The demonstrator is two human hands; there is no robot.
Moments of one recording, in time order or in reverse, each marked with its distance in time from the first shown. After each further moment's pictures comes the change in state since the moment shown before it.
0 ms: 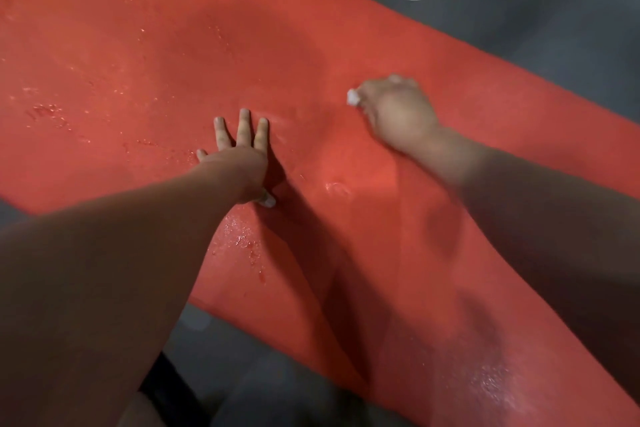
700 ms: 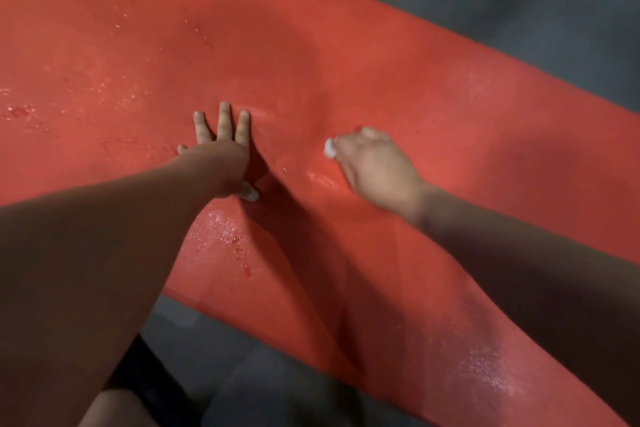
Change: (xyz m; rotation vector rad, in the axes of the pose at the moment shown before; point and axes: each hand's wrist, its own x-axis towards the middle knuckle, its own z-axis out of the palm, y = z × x) left_hand 0.003 -0.001 0.001 0.048 0.003 0.005; right_hand -0.085 -0.039 0.009 0.187 -0.016 -0.095
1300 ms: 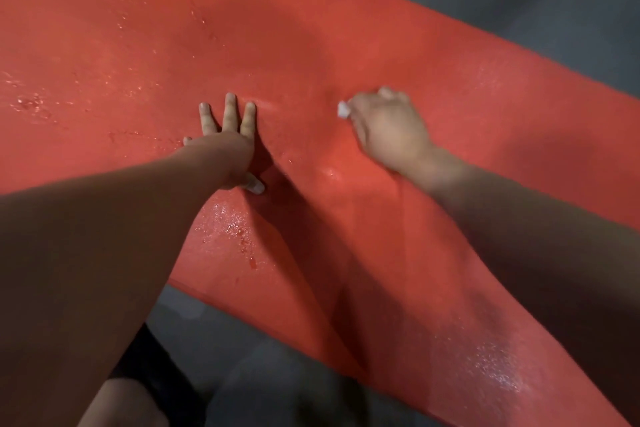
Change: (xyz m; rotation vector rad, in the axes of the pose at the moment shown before) left_hand 0.001 -0.002 0.001 0.003 0.002 0.003; right_hand 0.034 0.022 -0.004 -0.175 0.079 0.103
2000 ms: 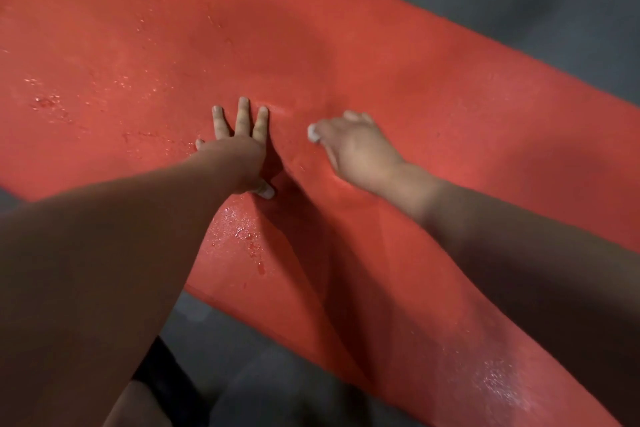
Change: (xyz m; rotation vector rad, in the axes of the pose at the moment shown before) left_hand -0.001 -0.001 -0.001 -0.017 0.001 -0.005; right_hand 0.009 -0.050 0.014 0.207 -0.066 -0.140
